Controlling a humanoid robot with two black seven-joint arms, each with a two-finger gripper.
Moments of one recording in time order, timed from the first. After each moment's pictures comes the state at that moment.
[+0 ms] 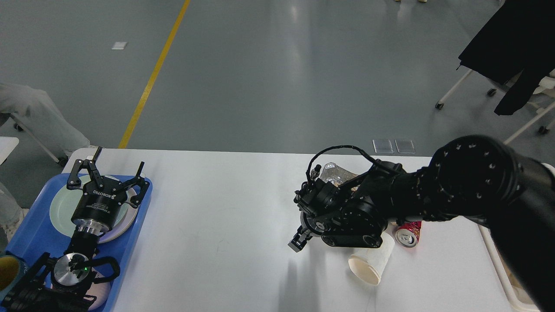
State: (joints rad) left arm -0.30 0.17 -1.43 -0.69 0.12 -0.67 -0.12; right arm 1.41 0.19 -0.83 0.99 -0.95 0.35 -0.28
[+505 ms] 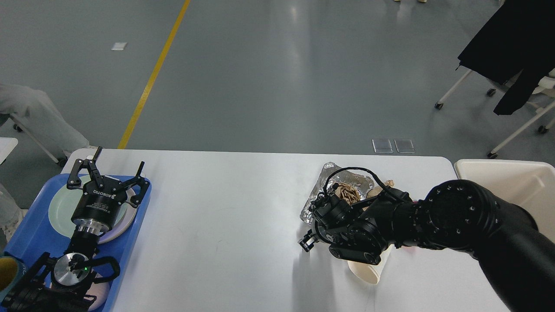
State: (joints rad) left arm -0.30 0.17 -1.43 -0.69 0.12 -0.67 -0.12; right arm 1.21 0.19 -0.83 0.78 -0.98 0.26 -0.28
